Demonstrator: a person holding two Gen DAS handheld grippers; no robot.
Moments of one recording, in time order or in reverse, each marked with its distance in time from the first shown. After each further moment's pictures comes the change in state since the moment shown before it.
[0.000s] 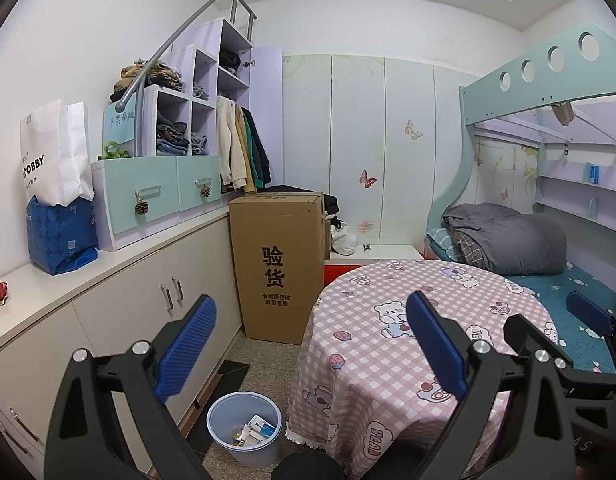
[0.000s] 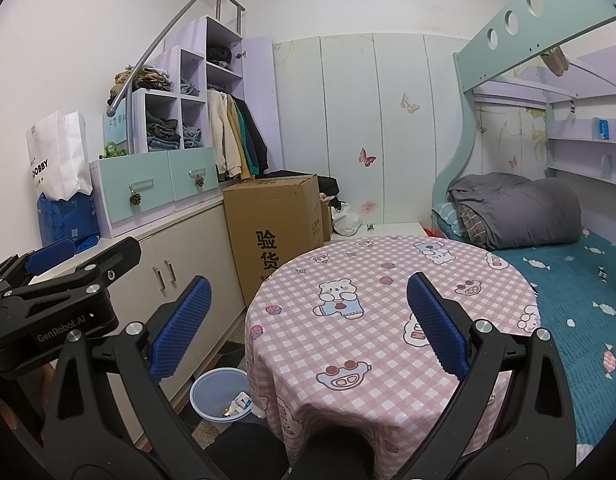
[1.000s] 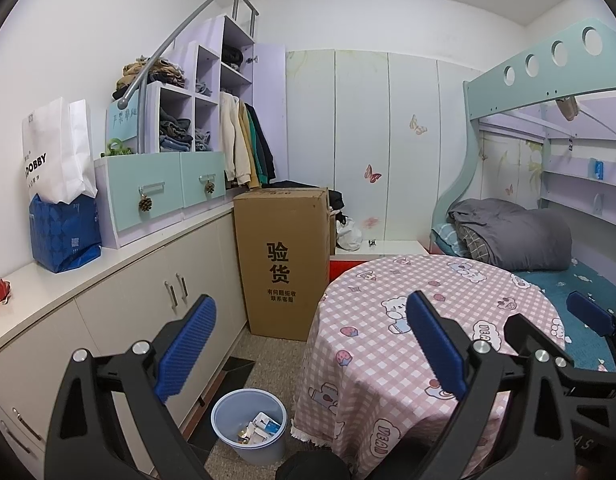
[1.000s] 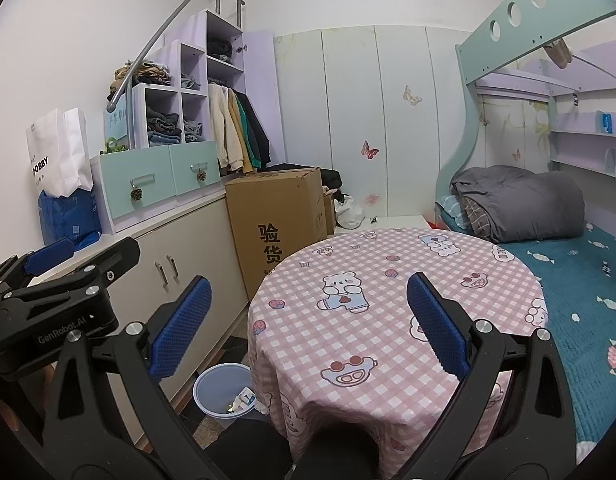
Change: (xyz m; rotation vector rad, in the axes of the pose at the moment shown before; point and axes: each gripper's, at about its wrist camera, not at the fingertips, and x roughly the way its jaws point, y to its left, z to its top) left arm 0.010 0.011 -0.005 0.011 0.014 0.019; right arm 0.002 0.024 -0.011 0.016 0.023 0.005
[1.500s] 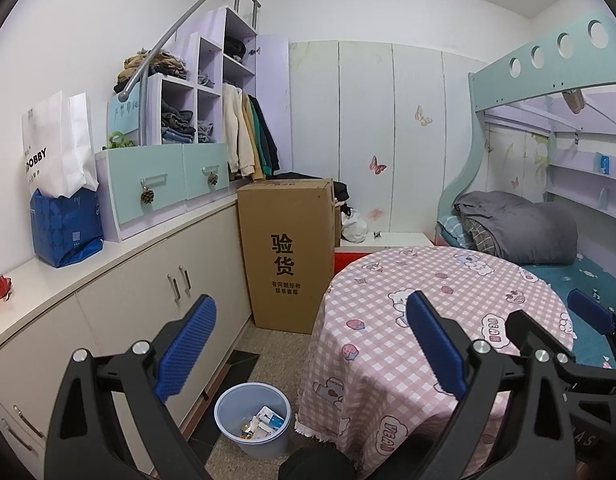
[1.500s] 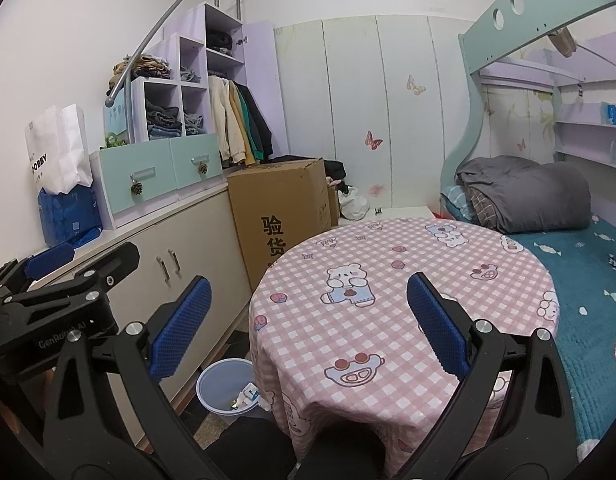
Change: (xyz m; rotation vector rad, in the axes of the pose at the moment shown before) left arm 0.016 -0.003 -0.006 0.006 0.037 0.021; right arm 0.025 -0.008 -0.003 0.020 0.042 0.019
